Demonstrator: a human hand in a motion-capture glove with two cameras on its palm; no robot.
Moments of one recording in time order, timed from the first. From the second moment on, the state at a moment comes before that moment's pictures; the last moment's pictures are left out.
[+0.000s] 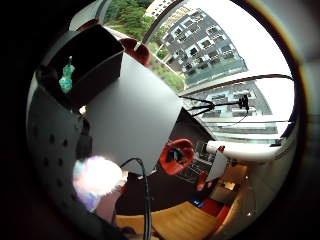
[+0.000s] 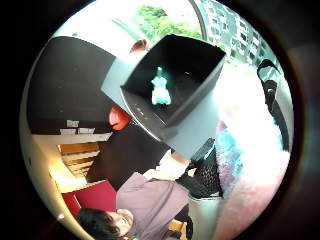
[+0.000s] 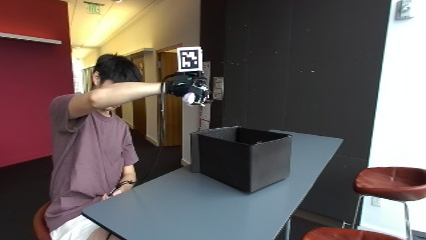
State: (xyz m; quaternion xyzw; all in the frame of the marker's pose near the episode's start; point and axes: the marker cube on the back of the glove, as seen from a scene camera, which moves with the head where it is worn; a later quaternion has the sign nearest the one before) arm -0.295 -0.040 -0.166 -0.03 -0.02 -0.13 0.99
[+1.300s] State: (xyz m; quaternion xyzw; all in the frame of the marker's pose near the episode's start) arm -0.446 -0.118 -0.108 -0.13 0.05 -0.23 0.96
